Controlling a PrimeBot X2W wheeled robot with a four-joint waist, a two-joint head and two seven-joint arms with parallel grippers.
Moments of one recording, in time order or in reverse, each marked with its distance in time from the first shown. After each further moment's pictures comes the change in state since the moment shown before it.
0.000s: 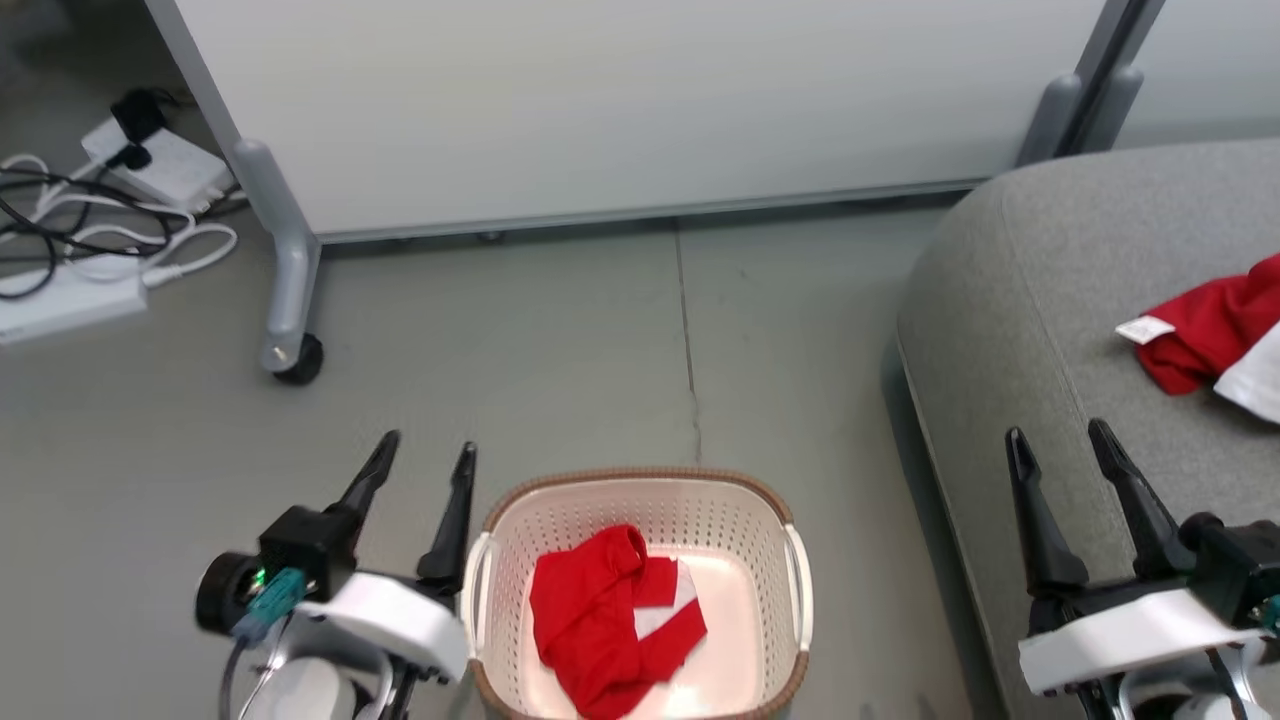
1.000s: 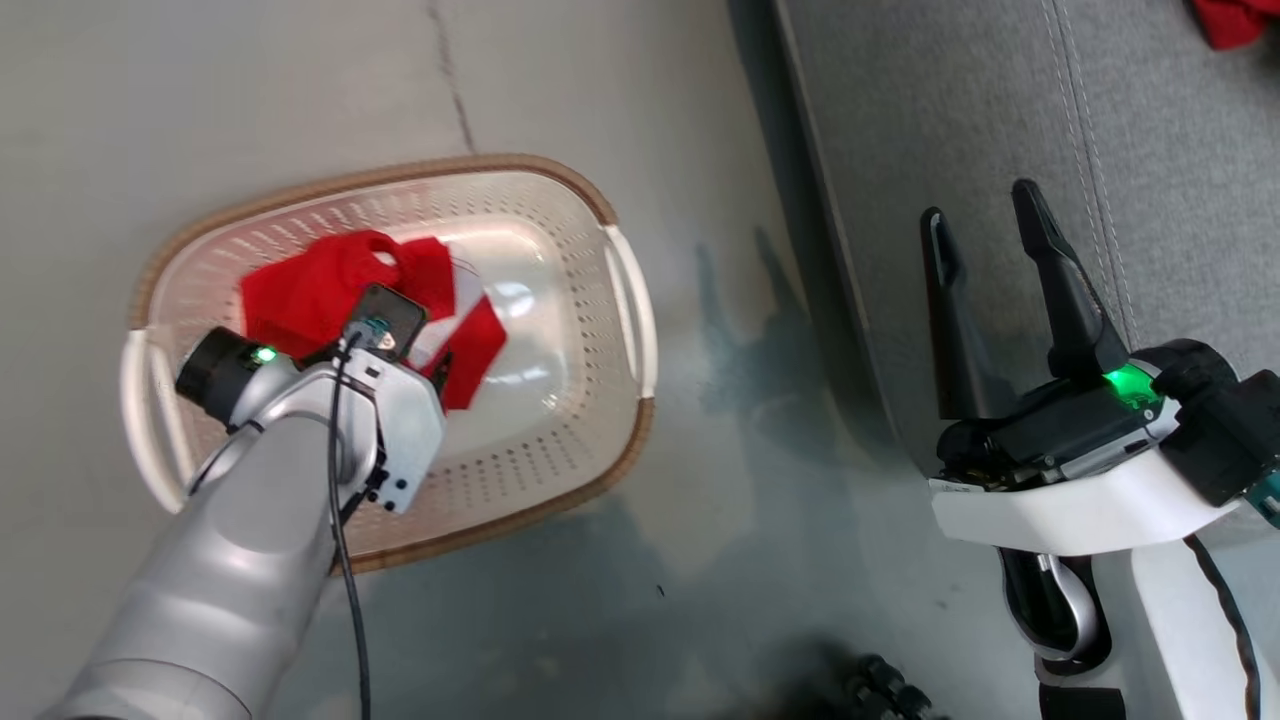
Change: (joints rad) left arm -0.680 -0.040 -0.301 0.826 0.180 -0.155 0.202; right arm -0.332 -0.002 0.205 -0.035 0.104 0.000 -0.170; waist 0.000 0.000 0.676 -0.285
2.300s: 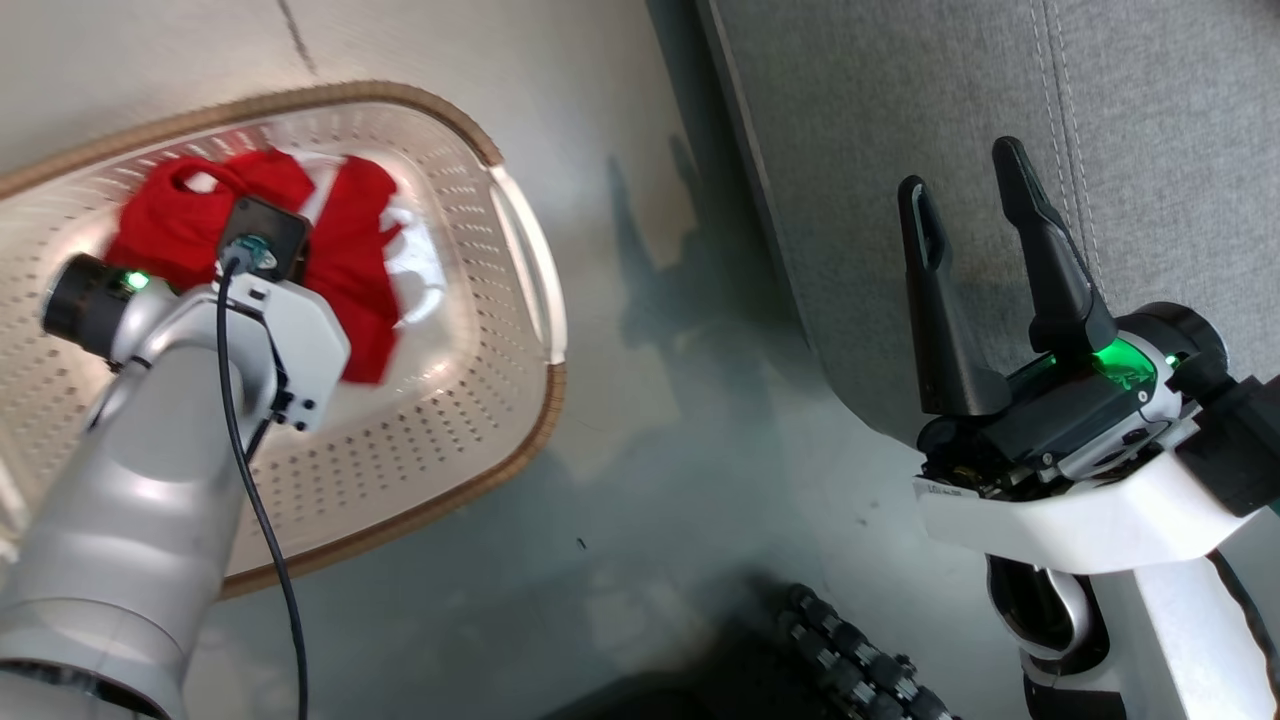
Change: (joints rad) left arm -0.160 0.078 -0.017 0.143 -0.035 0.060 -0.102; right arm -0.035 0.001 0.070 -0.097 0.063 0.000 -0.016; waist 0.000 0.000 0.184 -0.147
